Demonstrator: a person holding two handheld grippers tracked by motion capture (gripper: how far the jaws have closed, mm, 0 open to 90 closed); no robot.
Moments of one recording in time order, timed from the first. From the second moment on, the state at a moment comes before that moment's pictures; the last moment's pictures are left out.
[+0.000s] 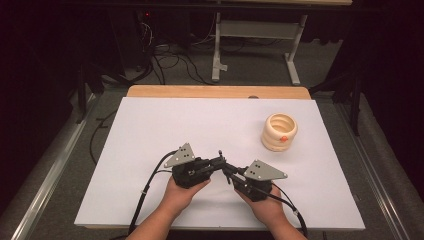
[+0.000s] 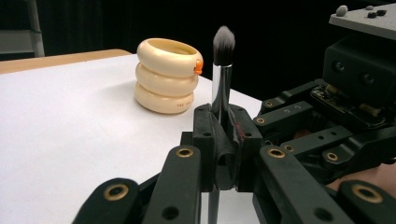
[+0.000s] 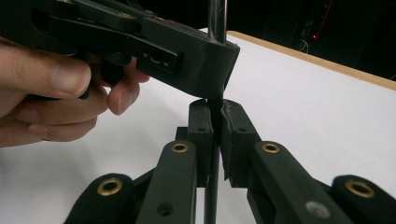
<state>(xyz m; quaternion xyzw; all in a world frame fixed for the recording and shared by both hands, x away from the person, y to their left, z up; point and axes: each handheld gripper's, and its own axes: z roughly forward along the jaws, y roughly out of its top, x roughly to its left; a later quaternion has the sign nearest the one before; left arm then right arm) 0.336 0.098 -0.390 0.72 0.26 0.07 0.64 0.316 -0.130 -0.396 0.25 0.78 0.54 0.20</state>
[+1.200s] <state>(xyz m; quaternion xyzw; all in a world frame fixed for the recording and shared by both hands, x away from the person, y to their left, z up) 0.339 0.108 -0.385 0.72 0.28 0.08 0.63 0.324 -0.144 -0.394 0.27 0.77 0.54 0.21</state>
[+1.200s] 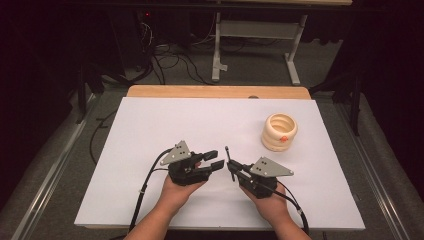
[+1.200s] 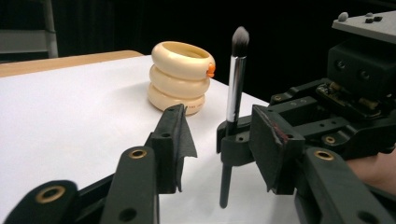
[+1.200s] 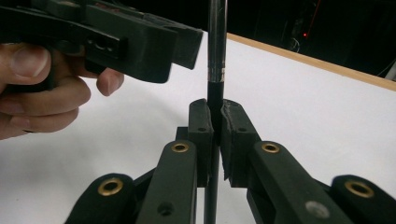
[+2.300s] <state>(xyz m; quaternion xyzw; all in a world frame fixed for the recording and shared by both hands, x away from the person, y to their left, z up) 0.350 0.129 -0.389 0.72 0.33 0.14 0.60 0.334 -0.197 -0.376 0.31 0.73 0.54 0.26</state>
